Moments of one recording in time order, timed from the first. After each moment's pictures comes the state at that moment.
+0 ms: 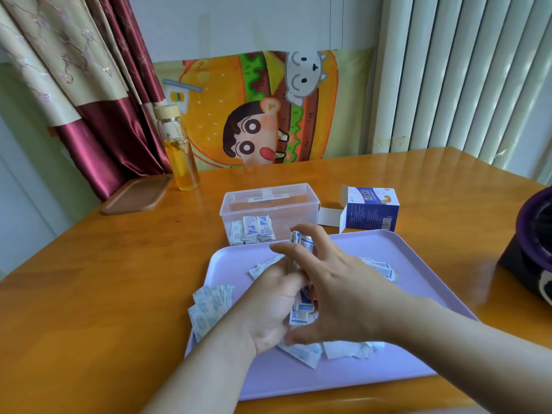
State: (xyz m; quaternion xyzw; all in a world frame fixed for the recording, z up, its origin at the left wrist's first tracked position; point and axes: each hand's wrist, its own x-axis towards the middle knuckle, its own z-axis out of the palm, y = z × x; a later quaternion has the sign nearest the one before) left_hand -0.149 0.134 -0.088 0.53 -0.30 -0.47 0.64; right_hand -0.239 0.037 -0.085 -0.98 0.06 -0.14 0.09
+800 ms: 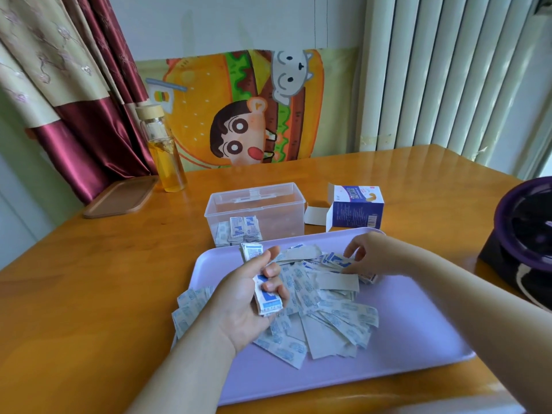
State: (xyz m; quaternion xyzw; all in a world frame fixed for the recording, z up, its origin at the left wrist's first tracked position) left_hand -0.131 0.125 -0.097 0.41 -0.05 -0.51 0.75; right_hand -0.240 -0.083 -0.115 -0.90 0.36 0.02 0.26
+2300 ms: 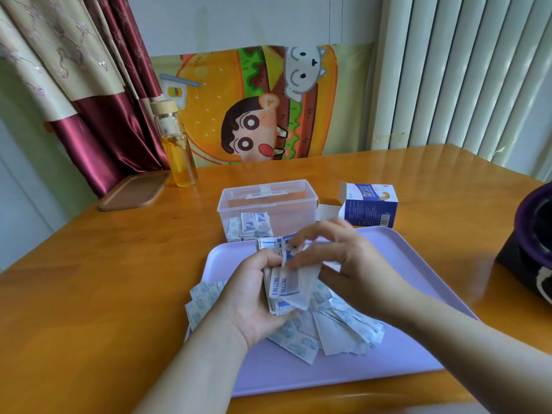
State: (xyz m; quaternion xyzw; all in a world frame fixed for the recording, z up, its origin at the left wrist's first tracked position) left_hand -0.135 0.132 -0.090 0.44 -0.07 -0.54 0.71; right_hand -0.235 0.011 -0.098 -0.91 -0.04 -0.36 0.20
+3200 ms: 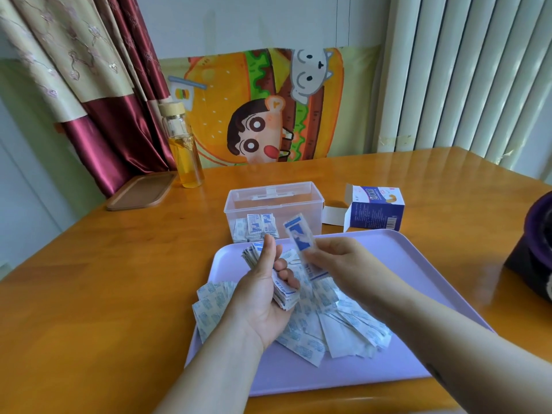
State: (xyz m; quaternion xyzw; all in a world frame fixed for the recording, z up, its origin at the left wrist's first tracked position) left_hand -0.131 0.123 -0.108 0.38 -0.01 -0.44 0.81; right_hand -0.216 0.027 -0.096 -0.77 0.23 -0.18 0.57
